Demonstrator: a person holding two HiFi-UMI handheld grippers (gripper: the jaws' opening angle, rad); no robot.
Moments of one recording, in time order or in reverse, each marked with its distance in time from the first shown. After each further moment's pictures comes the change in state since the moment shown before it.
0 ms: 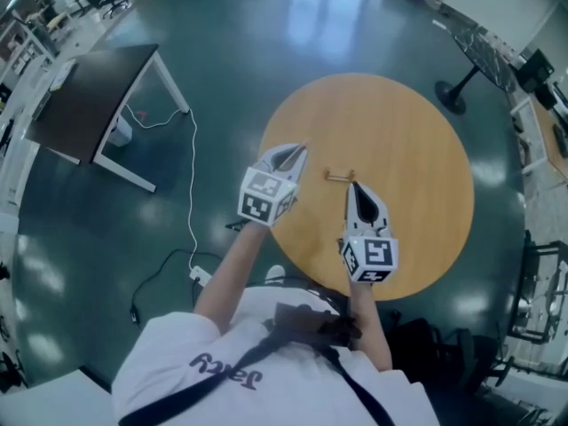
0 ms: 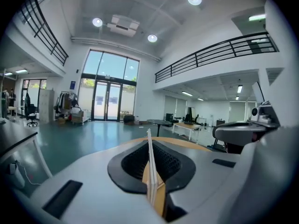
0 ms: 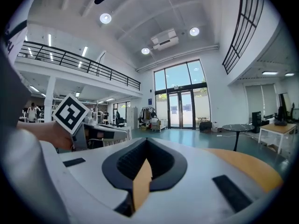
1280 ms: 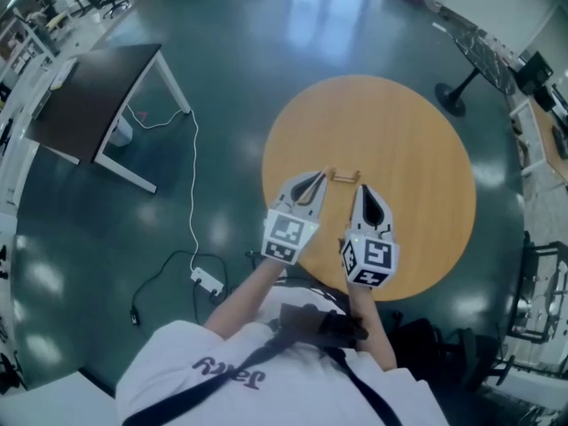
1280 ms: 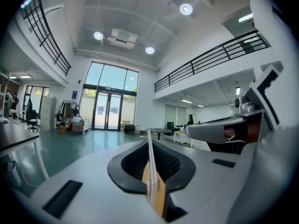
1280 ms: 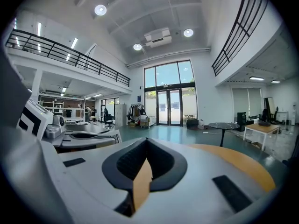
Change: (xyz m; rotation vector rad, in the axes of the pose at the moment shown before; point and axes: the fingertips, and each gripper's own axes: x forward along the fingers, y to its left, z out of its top) left arm -0.036 -0.063 -0.006 -0.003 -0.151 0.021; right arm -0.006 0.001 0.000 0.019 0.038 -0.159
